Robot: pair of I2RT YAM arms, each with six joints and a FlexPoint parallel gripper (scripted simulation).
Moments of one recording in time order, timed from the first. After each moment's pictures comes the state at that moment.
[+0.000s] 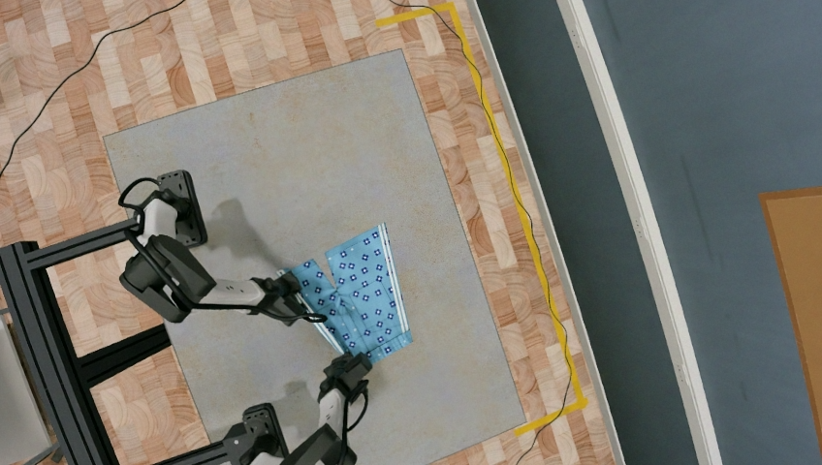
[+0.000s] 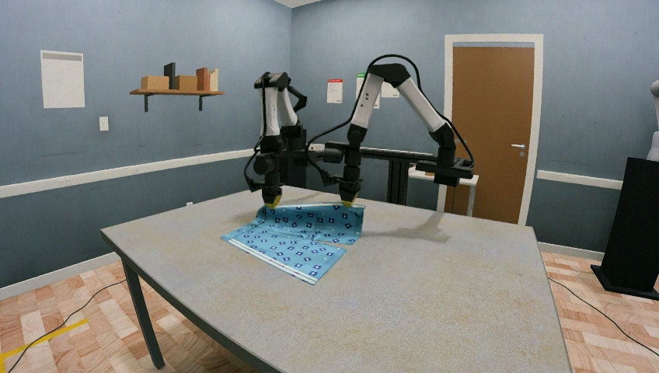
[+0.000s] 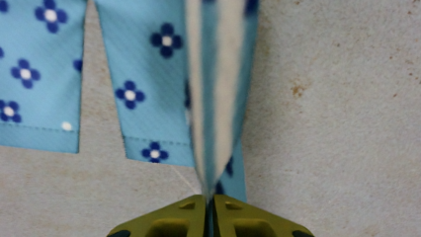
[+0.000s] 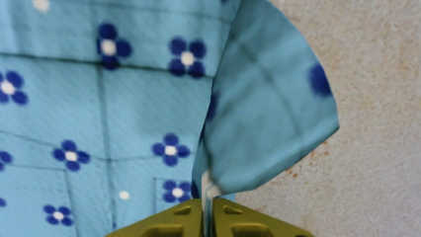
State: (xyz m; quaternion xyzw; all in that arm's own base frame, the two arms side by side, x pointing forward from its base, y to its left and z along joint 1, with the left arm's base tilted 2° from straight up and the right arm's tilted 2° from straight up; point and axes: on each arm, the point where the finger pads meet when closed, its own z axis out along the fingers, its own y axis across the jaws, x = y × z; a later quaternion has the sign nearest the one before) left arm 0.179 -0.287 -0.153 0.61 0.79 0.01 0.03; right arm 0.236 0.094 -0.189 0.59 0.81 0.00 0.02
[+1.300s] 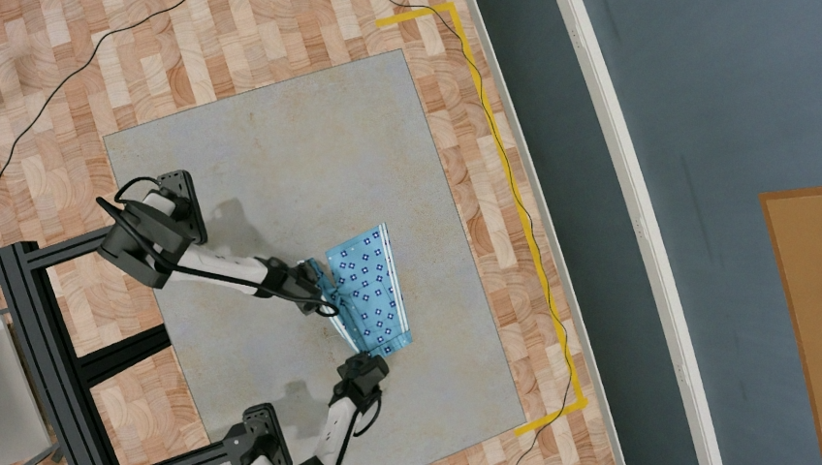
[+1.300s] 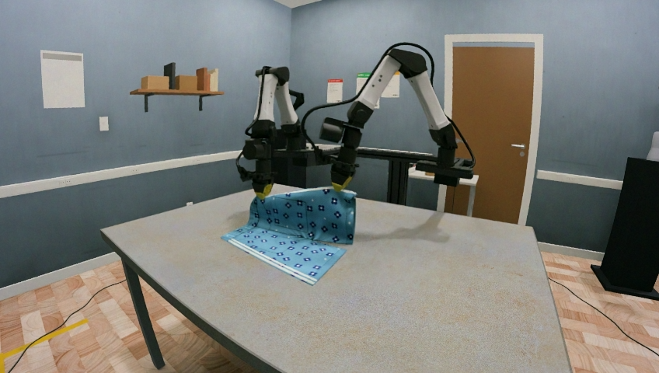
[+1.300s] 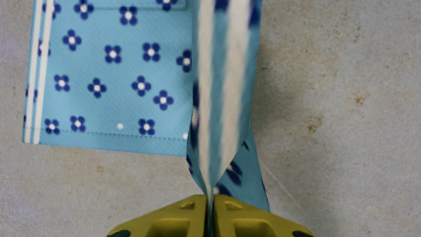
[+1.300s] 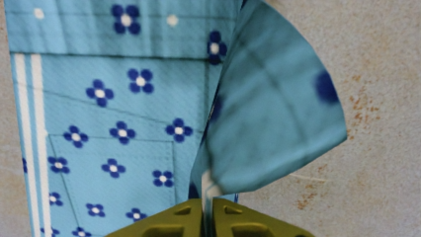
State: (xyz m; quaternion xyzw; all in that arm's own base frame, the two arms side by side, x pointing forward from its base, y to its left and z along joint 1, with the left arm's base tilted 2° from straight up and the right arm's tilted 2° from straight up) left arm 0.258 -0.280 -0.079 0.64 0.76 0.00 0.11; right arm 0.290 0.105 -0.136 0.62 0.78 0.03 0.03
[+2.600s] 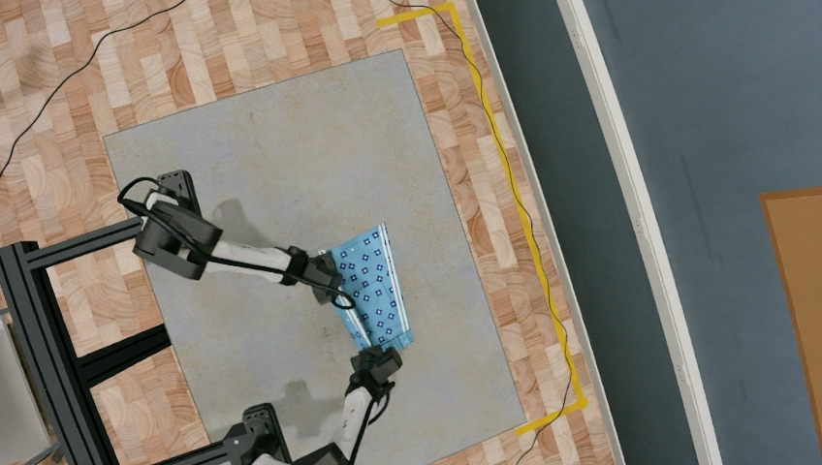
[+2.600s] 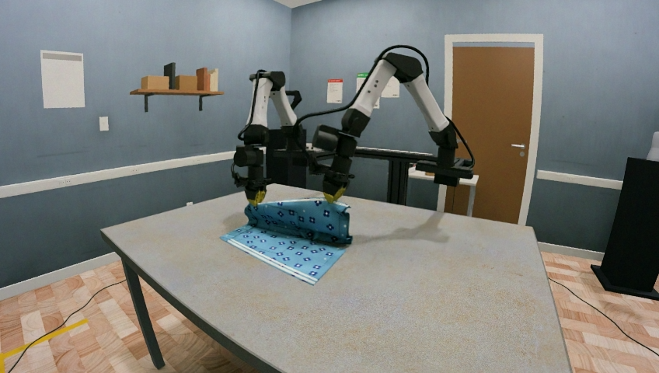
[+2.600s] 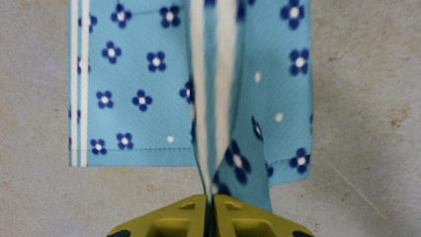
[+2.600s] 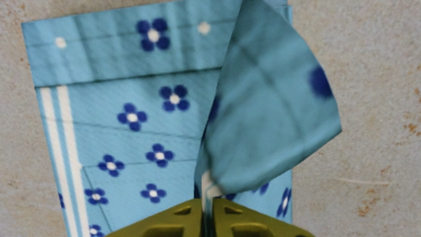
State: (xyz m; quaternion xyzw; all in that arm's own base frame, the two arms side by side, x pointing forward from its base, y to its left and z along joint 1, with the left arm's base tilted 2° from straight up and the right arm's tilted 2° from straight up) left arm 0.314 -0.269 -0.103 0.68 0.72 0.02 0.12; right arm 0.328 0.106 -0.153 0.67 0.74 0.02 0.03
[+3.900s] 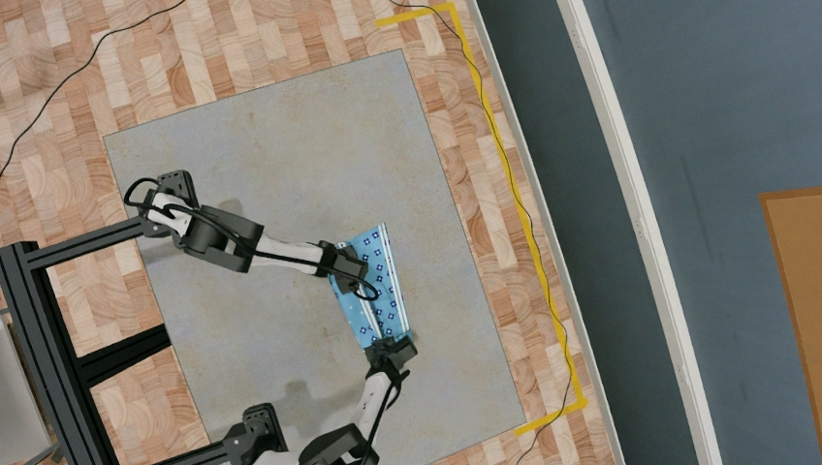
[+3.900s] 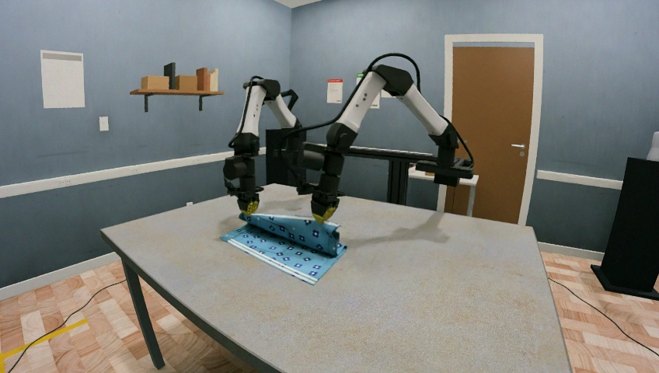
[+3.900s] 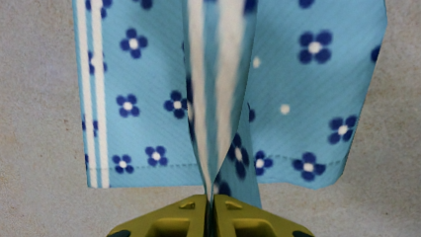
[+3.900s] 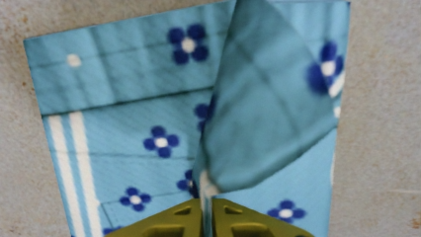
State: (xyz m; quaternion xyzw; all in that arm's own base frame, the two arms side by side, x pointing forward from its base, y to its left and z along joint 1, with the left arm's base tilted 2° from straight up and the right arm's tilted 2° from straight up) left arm 0.372 -0.262 -0.149 0.70 0.71 0.03 0.10; right arm 0.365 0.109 -0.181 0.69 0.72 -0.01 0.01
